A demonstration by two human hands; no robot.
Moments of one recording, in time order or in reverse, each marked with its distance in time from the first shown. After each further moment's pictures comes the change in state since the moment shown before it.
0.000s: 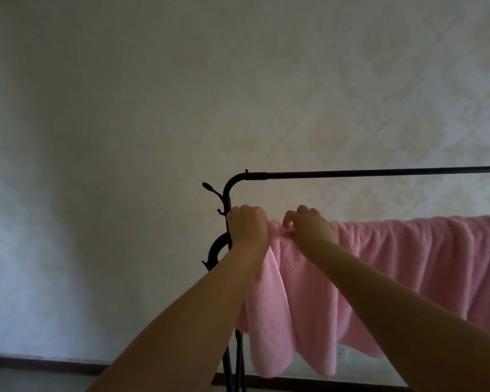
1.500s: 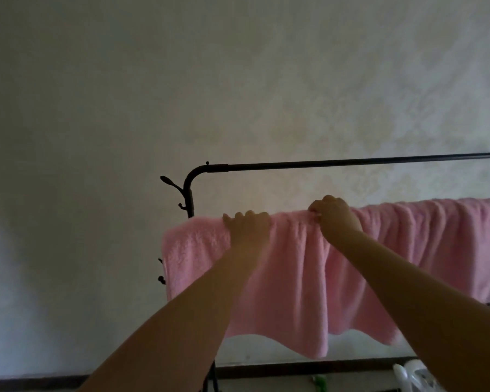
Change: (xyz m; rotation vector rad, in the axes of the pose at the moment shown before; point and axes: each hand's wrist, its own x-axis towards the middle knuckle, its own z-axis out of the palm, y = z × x) left_hand -0.011 0.073 0.037 -0.052 -0.219 0.151; right_hand -0.025 0.117 -0.036 -0.095 0.008 0.225
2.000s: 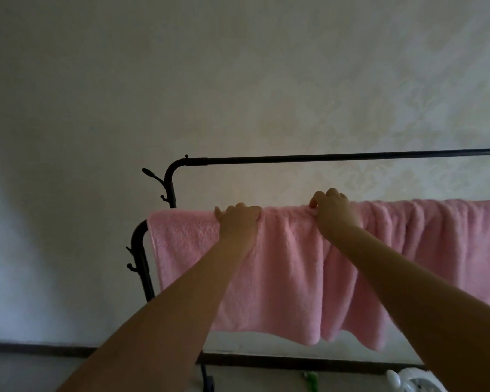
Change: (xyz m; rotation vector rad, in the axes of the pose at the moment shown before) left_hand 0.014 0.086 0.013 -0.077 0.033 -0.125; right_hand 0.012 0.095 -0.013 0.096 -0.031 0.022
